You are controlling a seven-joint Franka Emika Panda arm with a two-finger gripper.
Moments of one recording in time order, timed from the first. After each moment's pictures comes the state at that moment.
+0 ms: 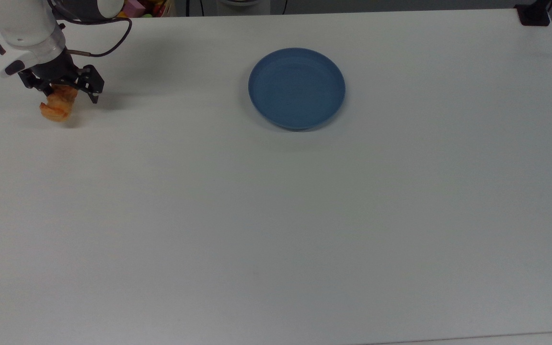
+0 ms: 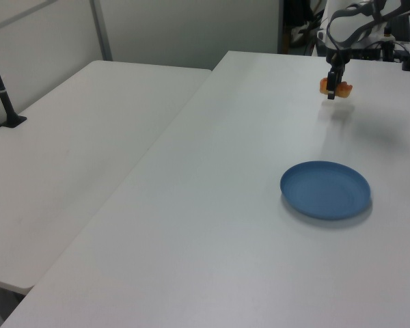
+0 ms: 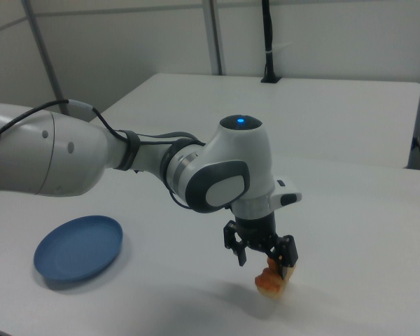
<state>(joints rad) -0.27 0.35 -0.19 -1.81 0.01 2.18 -0.48</state>
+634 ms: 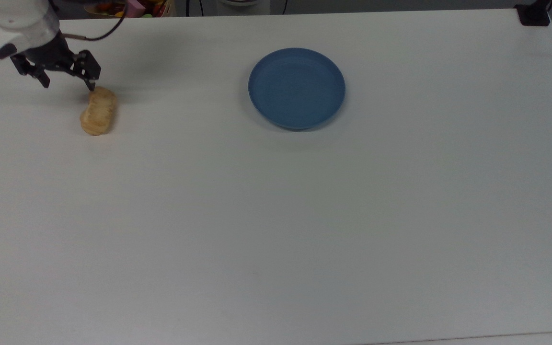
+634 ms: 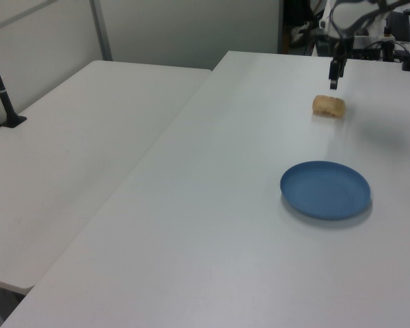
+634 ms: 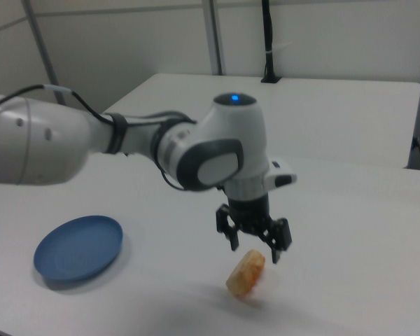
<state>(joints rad) -0.27 0.28 -0.19 -1.78 0.01 2.07 -0.48</state>
